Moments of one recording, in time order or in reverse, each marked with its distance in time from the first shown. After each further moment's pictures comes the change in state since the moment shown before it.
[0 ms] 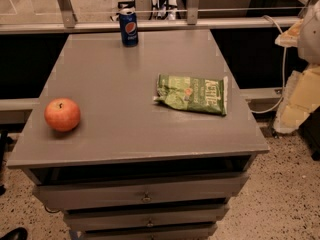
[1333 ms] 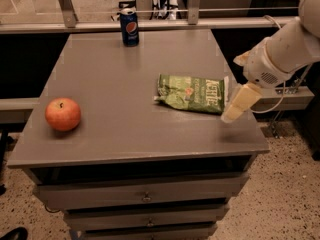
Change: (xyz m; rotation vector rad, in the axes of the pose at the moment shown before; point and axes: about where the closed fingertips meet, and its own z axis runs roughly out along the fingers) arm -0.025 -0.070 0.147 -0.001 -0.226 0.066
